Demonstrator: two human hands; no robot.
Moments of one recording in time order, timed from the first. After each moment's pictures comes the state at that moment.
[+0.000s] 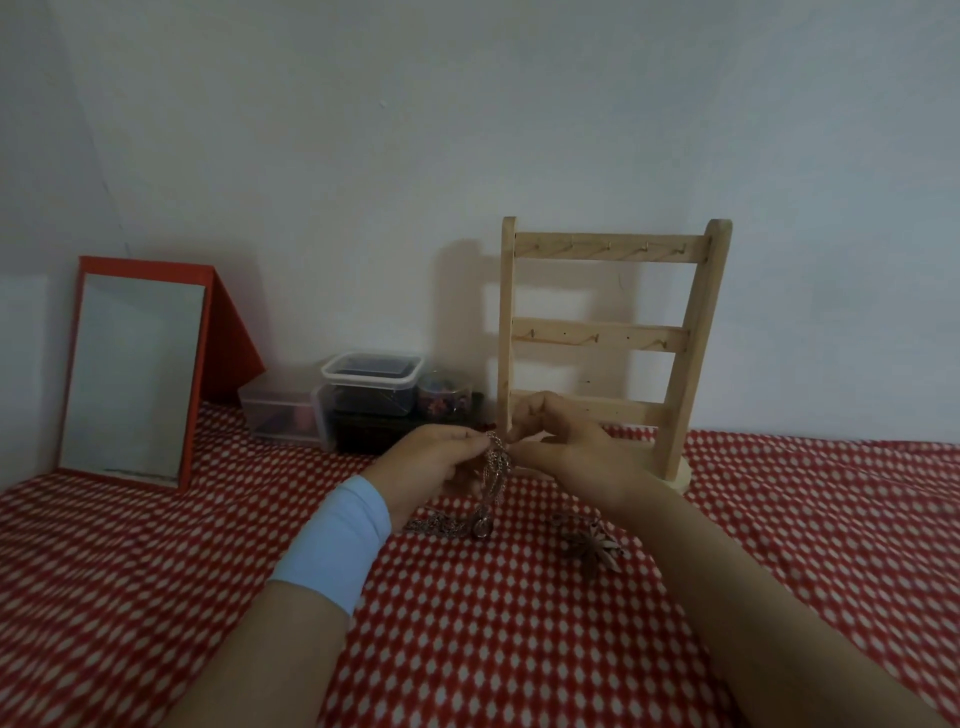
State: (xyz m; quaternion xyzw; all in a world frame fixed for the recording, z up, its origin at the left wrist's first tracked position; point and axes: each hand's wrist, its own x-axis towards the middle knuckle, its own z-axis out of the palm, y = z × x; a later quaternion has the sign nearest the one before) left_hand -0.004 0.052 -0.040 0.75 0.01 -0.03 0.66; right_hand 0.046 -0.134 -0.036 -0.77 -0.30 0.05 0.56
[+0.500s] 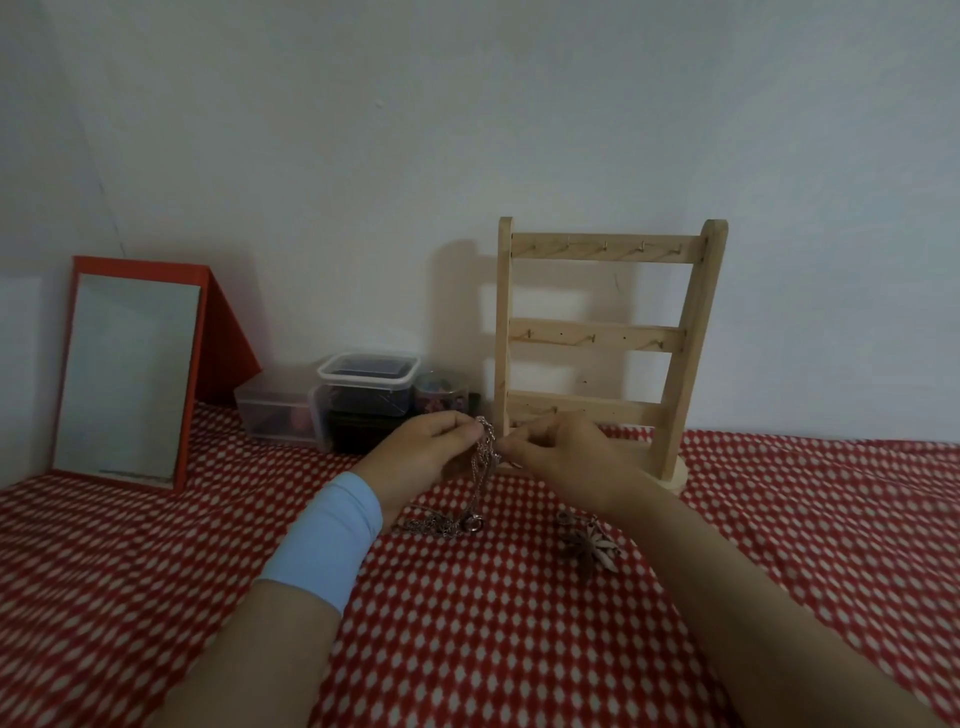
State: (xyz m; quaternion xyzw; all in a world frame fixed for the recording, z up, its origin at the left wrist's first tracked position) left_hand -0.005 0.059 -0.036 0.78 0.00 0.01 0.63; right_hand 0.041 -0.132 -0.035 -0.83 -0.29 0.04 0.48
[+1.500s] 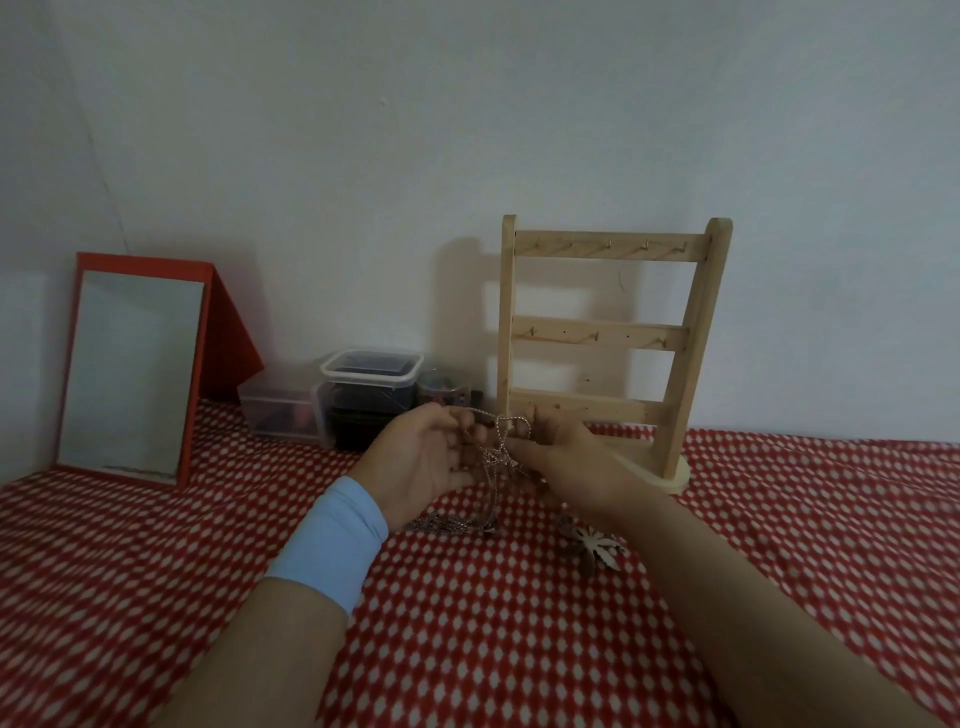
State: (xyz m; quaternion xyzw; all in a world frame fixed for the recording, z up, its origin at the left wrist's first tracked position) left_hand -0.011 0.050 -0.032 0.54 -0.02 -0.04 0.84; right_hand 0.042 -0.125 -0.043 -0.76 -0.25 0.11 0.59
